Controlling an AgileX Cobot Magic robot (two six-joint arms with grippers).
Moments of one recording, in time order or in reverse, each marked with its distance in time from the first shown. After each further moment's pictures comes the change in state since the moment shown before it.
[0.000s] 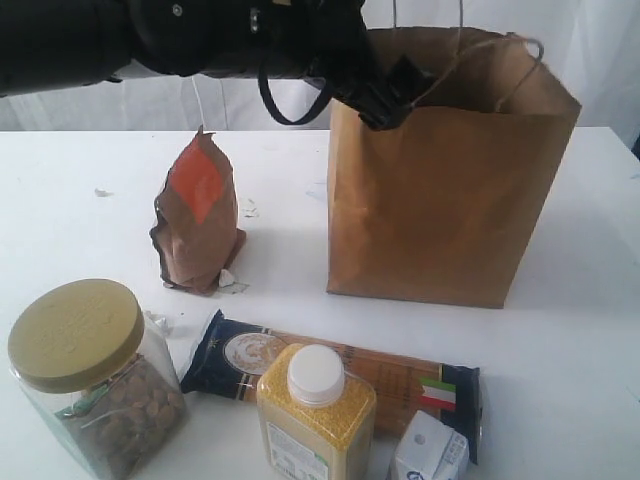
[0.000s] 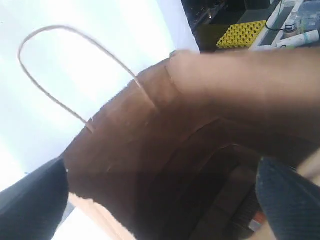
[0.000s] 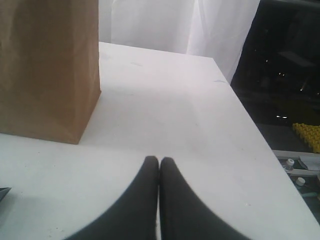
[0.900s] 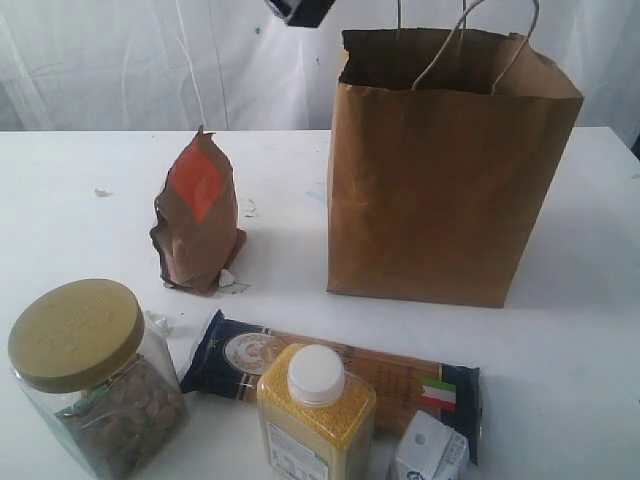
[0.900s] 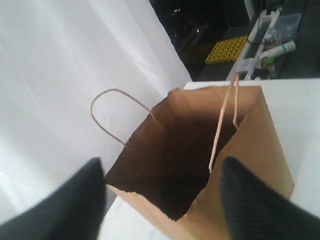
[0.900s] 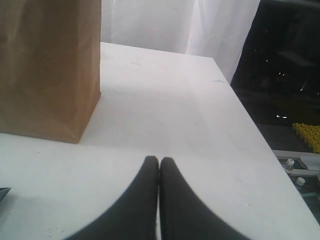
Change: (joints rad) left arm 0.000 -0.325 0.000 0.084 0.304 0.004; right arm 0.000 0.000 0.000 0.000 0.000 0.000
